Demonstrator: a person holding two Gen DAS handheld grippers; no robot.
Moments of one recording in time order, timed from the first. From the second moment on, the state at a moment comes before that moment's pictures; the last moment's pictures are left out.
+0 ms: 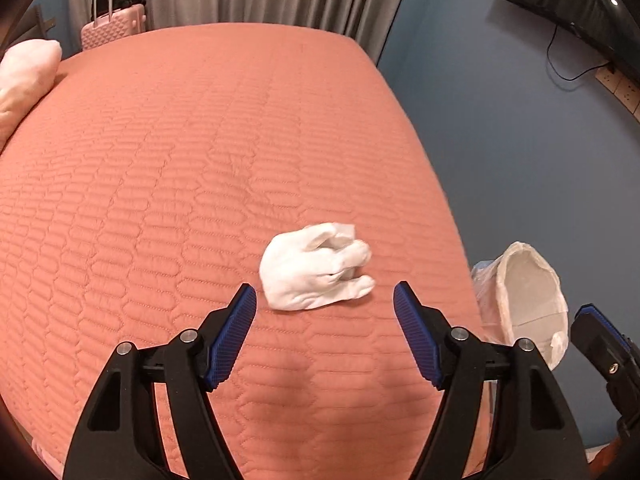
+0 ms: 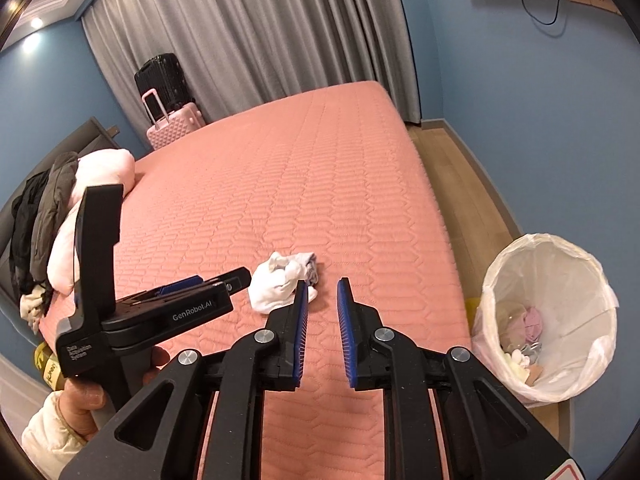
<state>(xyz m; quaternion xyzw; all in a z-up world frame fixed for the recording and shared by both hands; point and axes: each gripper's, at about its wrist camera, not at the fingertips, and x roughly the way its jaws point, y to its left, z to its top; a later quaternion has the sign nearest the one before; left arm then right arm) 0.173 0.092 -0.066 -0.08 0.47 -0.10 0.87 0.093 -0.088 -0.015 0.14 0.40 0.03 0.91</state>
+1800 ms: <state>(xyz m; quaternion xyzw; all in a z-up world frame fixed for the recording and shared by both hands) 0.227 0.154 -0.080 -0.07 0.46 -0.08 0.88 0.241 -0.034 -0.155 0.14 0.49 0.04 0.86</state>
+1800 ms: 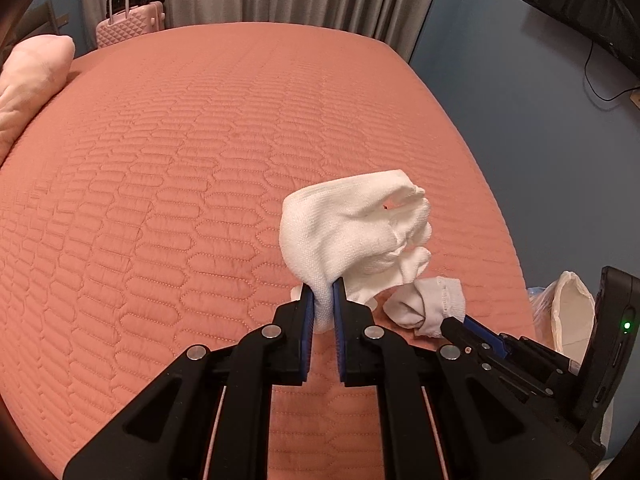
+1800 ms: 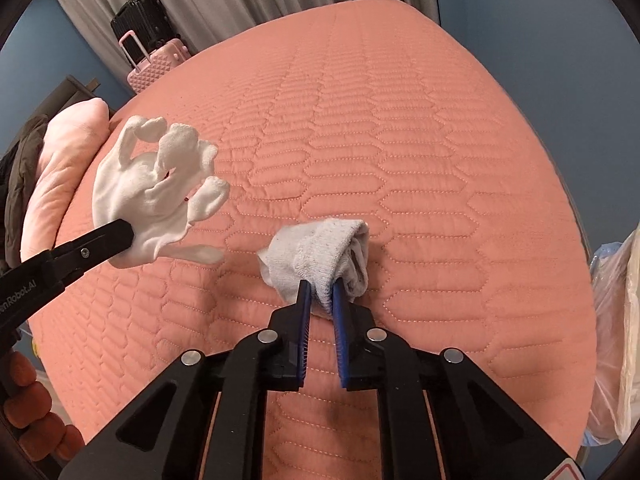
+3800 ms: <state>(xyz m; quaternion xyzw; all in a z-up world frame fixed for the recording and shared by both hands) 0.095 -0.115 0.098 0.05 0.29 -0.33 0.89 -0.010 -0.311 0.101 0.21 0.23 -0.12 0.94</state>
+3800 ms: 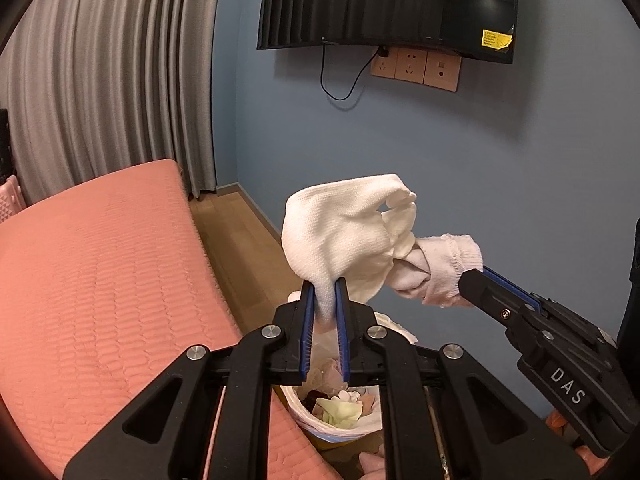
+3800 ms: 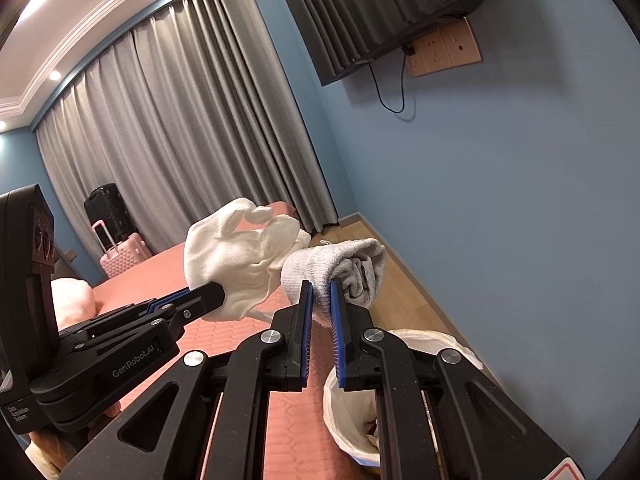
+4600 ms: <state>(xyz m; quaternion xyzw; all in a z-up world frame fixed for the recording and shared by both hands) 0.106 -0.113 0.068 0.04 0.31 -0.29 0.90 0.009 -0.309 0.060 0.19 0.29 -0.14 0.92</state>
